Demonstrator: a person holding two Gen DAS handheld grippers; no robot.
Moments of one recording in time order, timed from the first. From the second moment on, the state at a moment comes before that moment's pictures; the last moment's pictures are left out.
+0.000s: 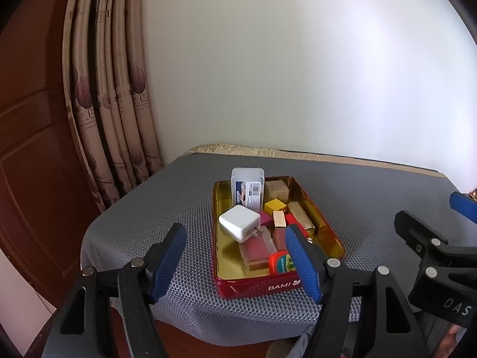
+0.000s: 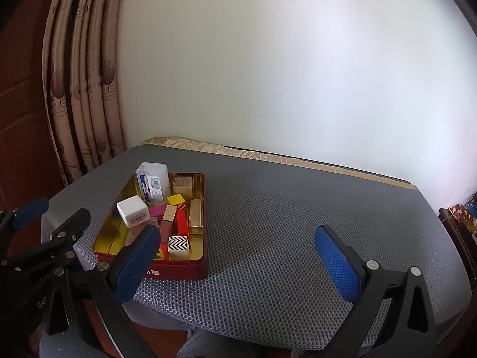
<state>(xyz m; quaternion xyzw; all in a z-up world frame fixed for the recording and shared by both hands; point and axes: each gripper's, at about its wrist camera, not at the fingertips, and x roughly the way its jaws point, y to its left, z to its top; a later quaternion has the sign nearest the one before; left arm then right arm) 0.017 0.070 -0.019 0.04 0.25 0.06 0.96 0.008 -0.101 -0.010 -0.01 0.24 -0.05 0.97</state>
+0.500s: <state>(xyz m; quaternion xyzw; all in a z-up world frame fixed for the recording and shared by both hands) 0.019 0.066 -0.023 0.05 0.27 0.06 0.96 0.009 -0.100 -0.011 -0.01 0.25 -0.03 0.97</state>
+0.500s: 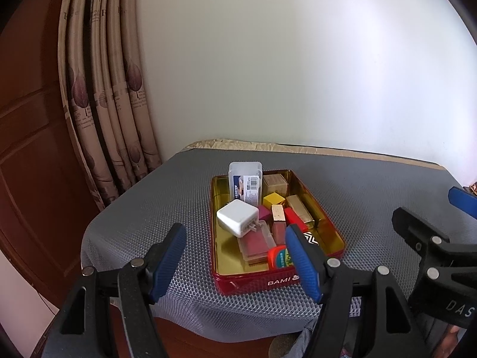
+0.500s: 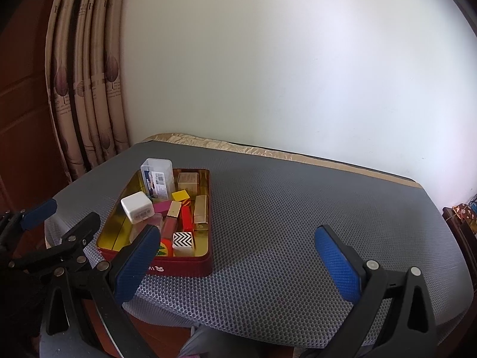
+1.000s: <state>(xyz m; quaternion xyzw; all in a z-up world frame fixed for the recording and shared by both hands) 0.023 0.073 -0.026 0.03 0.28 0.06 0.96 0.011 -0.094 -0.013 -0.01 0.26 -0.03 0.96</state>
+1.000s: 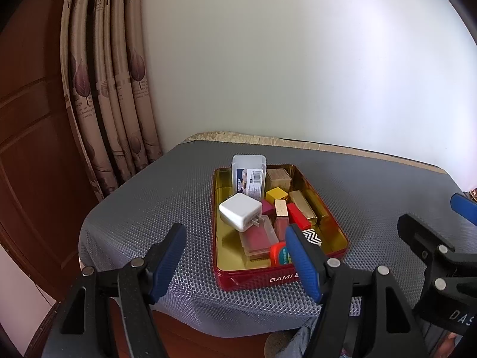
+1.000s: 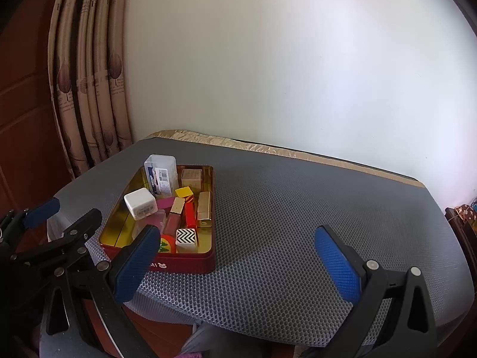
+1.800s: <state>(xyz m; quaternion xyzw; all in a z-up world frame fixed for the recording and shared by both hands) 0.025 0.079 -0.028 0.03 0.29 0.06 0.95 0.012 -0.090 -0.016 -0.01 0.27 -0.02 0.96</state>
